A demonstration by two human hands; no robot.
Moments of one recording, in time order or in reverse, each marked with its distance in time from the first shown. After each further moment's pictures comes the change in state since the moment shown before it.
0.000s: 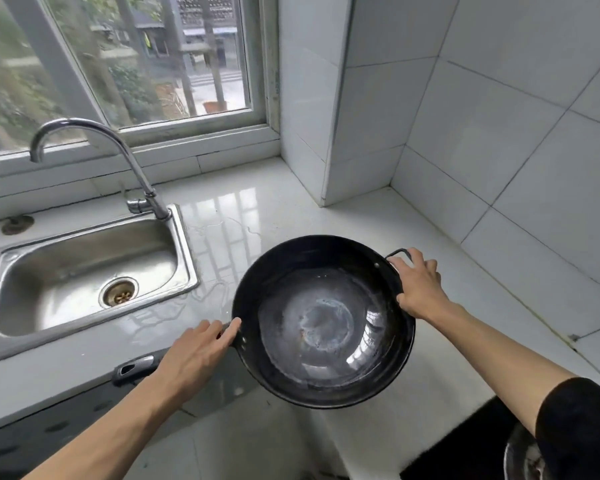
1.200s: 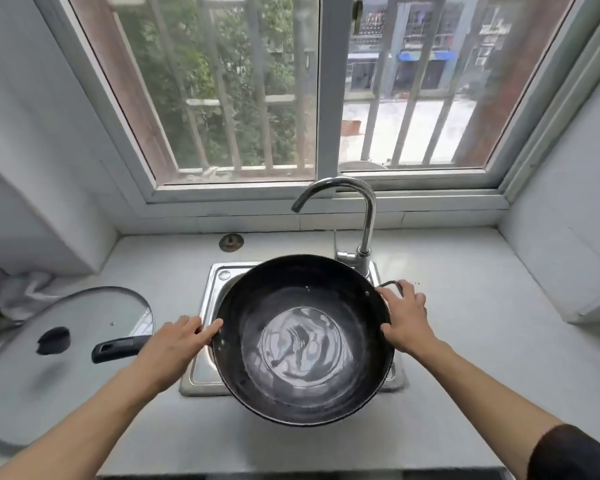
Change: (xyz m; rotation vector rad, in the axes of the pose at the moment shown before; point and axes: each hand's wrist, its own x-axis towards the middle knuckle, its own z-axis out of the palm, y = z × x) left_hand -0.155 -0.441 0.006 0.112 -0.086 -0.431; right_hand 0.154 -0.499 0.093 0.147 -0.107 -0.412
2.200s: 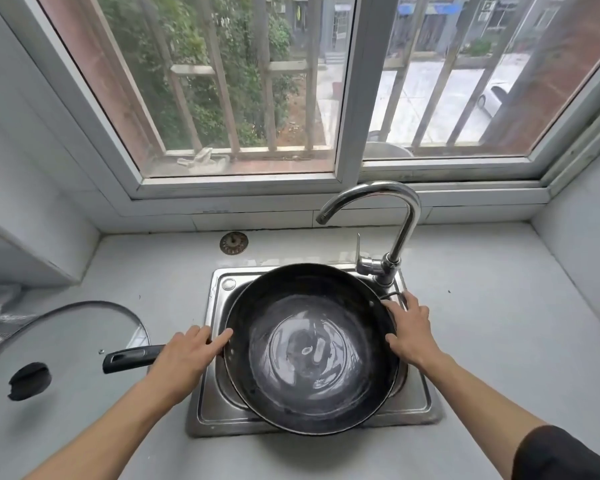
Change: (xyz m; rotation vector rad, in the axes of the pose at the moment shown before) left_hand 0.062 -0.046 0.054 0.001 -0.085 0.060; right_hand 0.072 -0.017 0.064 -0.017 -0.142 0.113
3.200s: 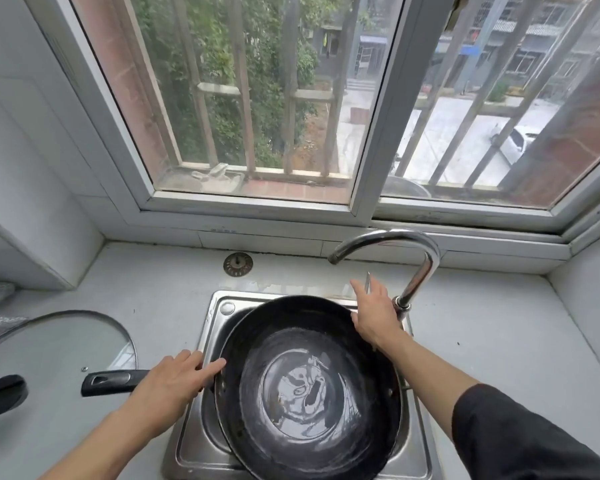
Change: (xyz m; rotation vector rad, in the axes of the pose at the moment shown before) left_hand 0.005 -0.010 0.002 -0.144 -0.087 -0.026; right_hand 0.102 -0.084 -0.025 -0.210 0.104 -0.239
